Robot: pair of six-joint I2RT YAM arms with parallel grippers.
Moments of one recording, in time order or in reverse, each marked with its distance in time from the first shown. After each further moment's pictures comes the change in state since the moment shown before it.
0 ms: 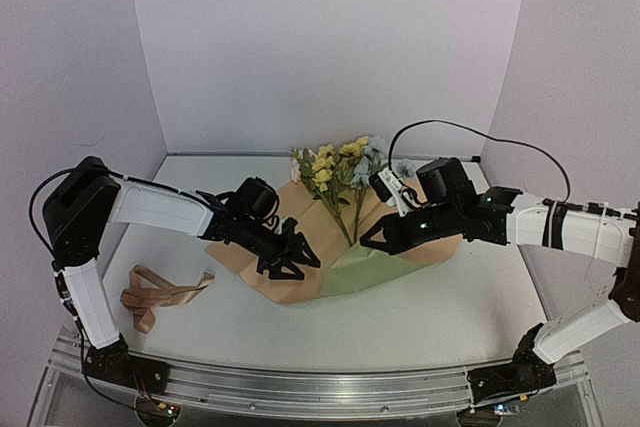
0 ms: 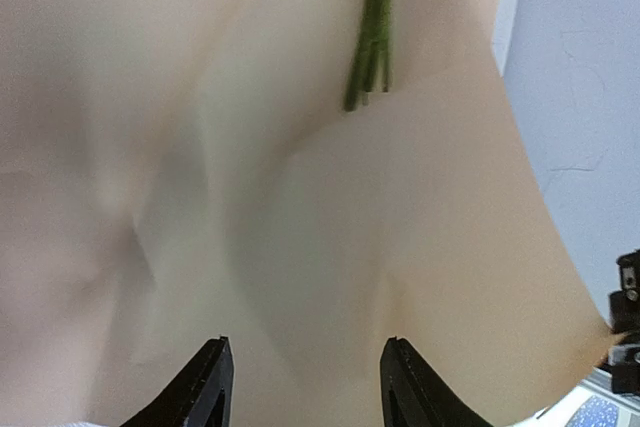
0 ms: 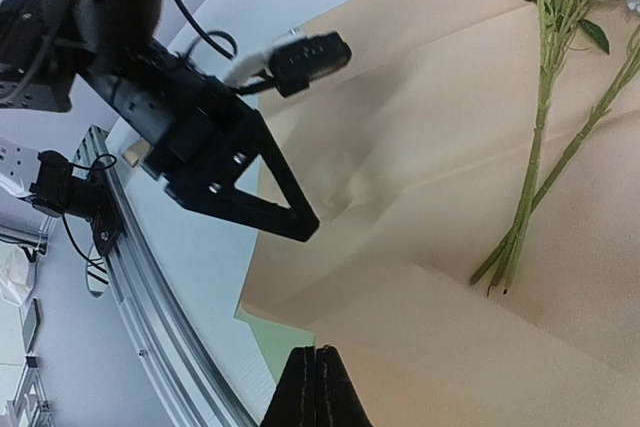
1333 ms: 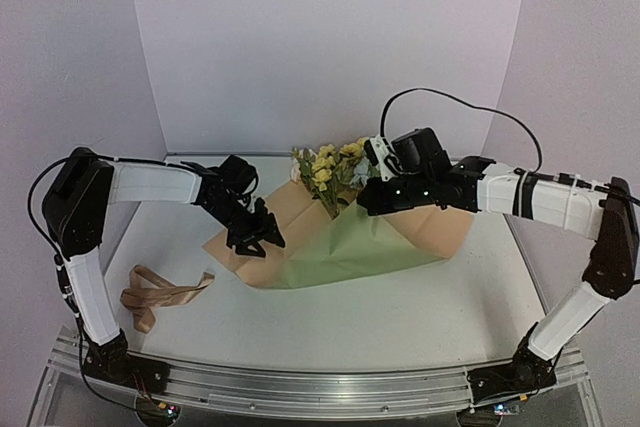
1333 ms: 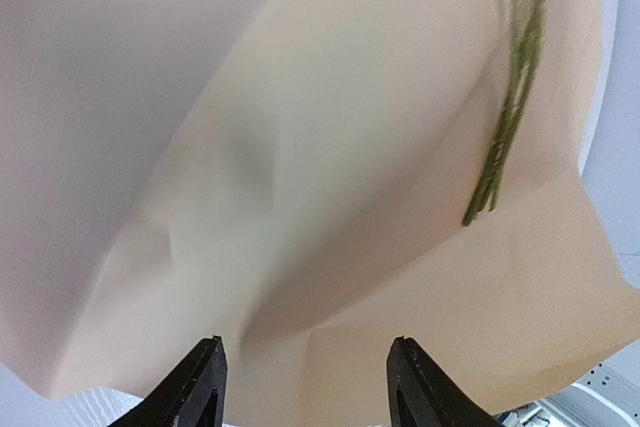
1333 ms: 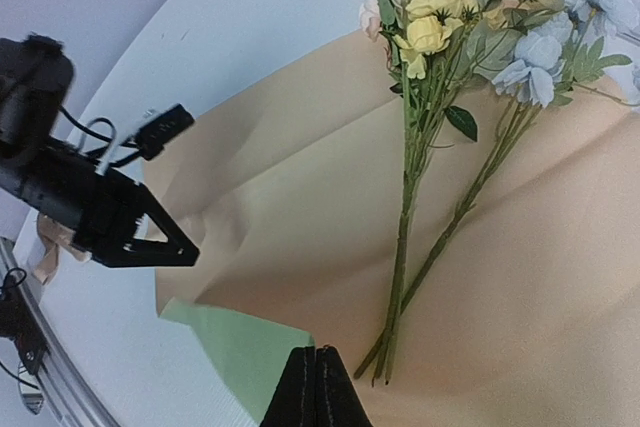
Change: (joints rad) left arm 0.181 0.040 0.168 -0.402 -0.183 0.257; right arm -0.021 0.210 0.283 -0.064 0.330 0.011
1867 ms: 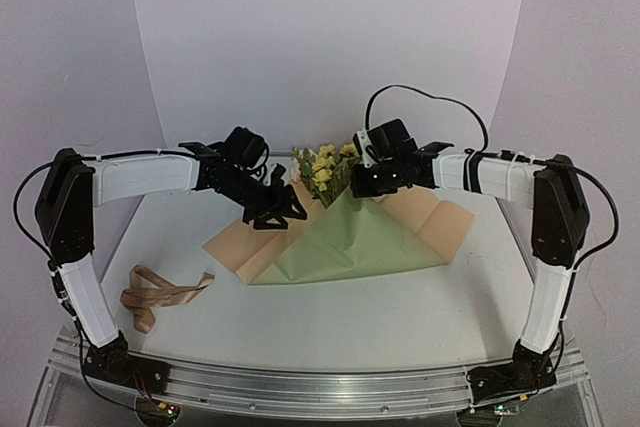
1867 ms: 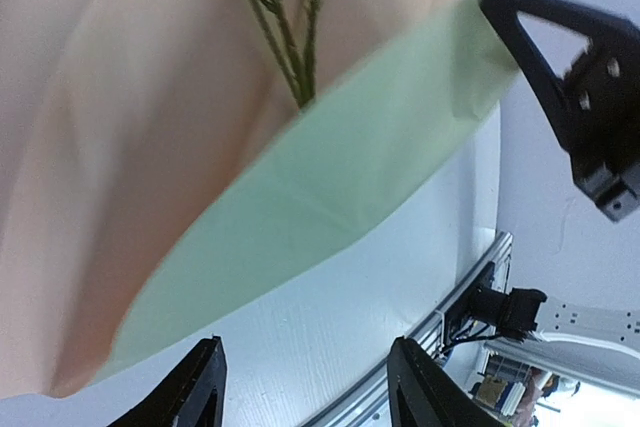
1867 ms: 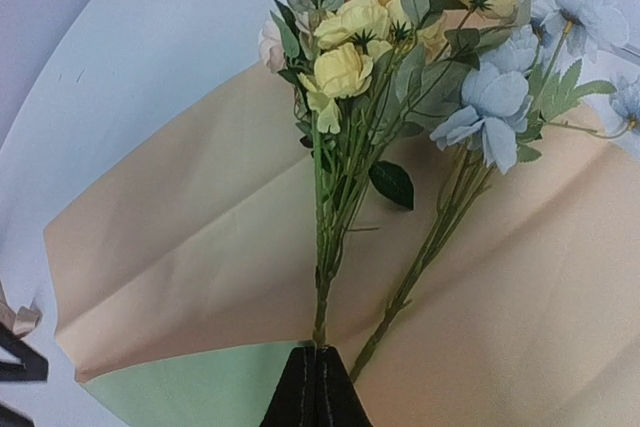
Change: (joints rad) left arm -0.068 -0.060 0.146 0.027 0.013 0.046; right arm -0.082 0.340 0.292 -0.018 0.070 -0.033
